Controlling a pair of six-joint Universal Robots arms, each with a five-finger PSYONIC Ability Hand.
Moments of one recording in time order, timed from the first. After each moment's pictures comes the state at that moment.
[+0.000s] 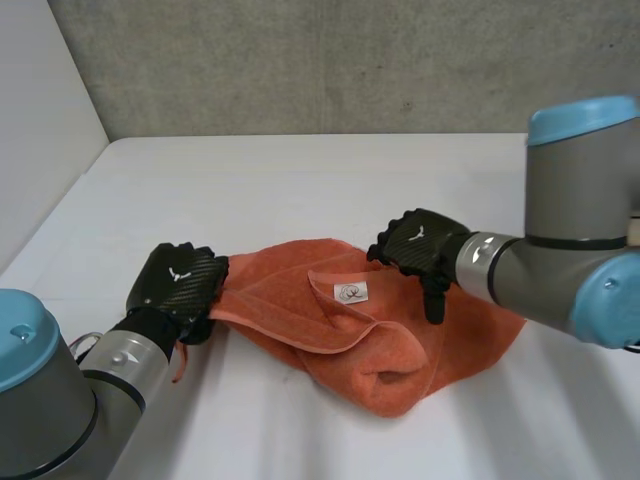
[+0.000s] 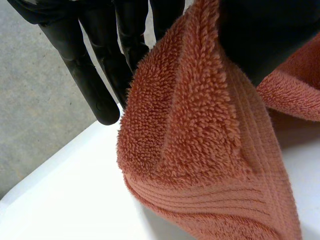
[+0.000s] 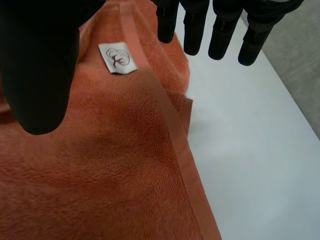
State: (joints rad) left arm 4.27 -1.72 -2.02 3.55 -1.54 3.50; right arm 2.02 -0.97 1.13 0.43 1.28 2.36; left_hand 1.16 1.16 1.16 1.16 0.97; right_hand 0.26 0.27 0.28 0.28 0.11
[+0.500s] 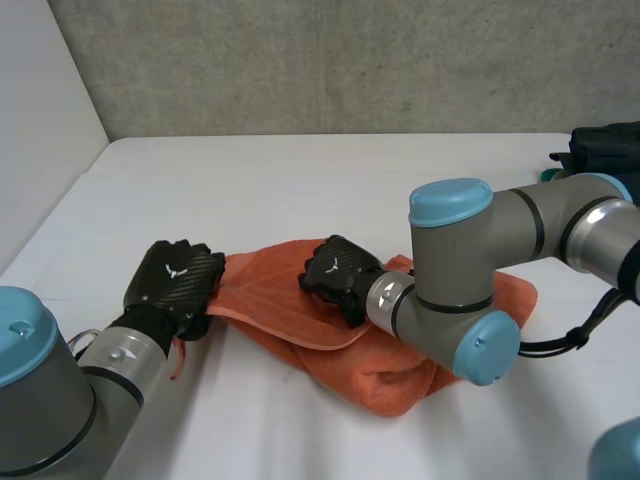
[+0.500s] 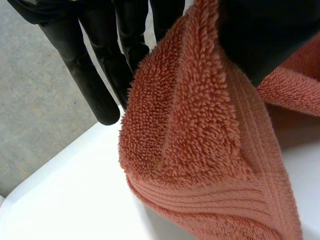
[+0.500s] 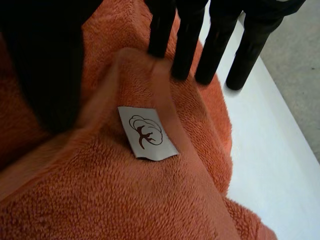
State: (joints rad) left arm 4.28 -1.73 -2.01 3.56 -1.54 3.49; right arm 2.22 -0.73 1.01 0.20 1.28 2.35; left_hand 1.17 1.17 1.17 1.17 0.97; right_hand 0.64 0.64 0.64 0.64 0.46
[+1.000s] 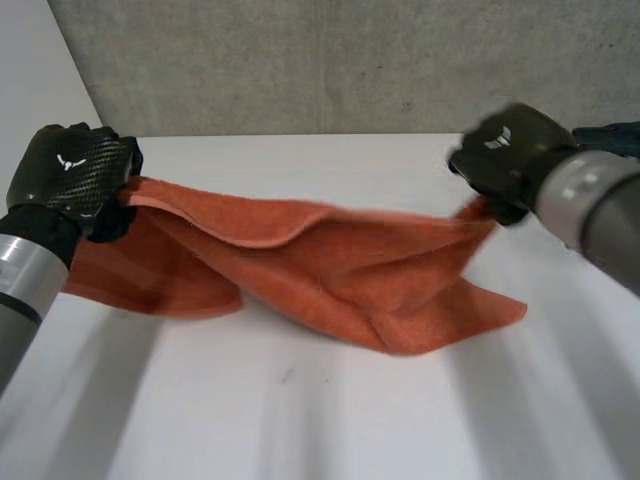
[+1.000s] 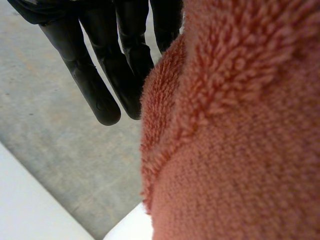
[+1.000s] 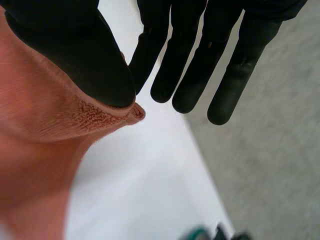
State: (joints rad) left arm 4.53 -1.44 -1.92 3.44 -1.35 3.50; right arm 1.99 -1.38 1.23 0.46 1.50 2.33; left_hand 1.17 1.20 1.19 1.20 0.97; right_hand 1.11 1.17 1.19 1.20 1.00
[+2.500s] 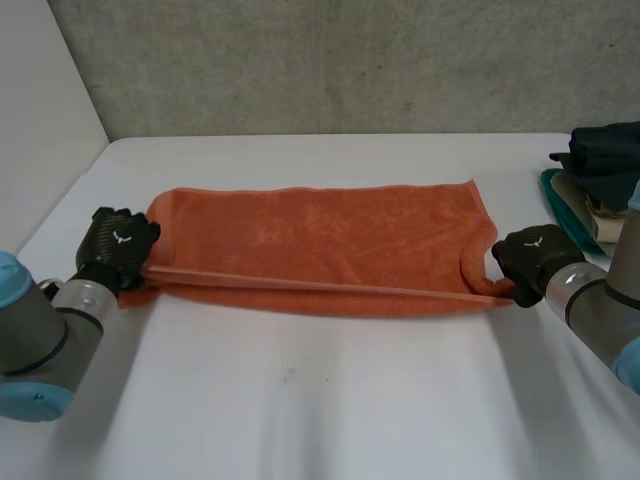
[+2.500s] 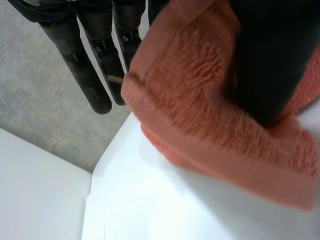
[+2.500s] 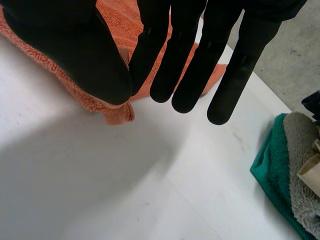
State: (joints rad) left arm 4.64 -2.07 -1.86 3.85 -1.34 3.84; right arm 1.76 -1.13 1.59 -0.01 1.47 2.56; left_hand 0.66 0.67 0.66 0.66 0.48; right_hand 1.11 1.18 1.19 1.20 1.00
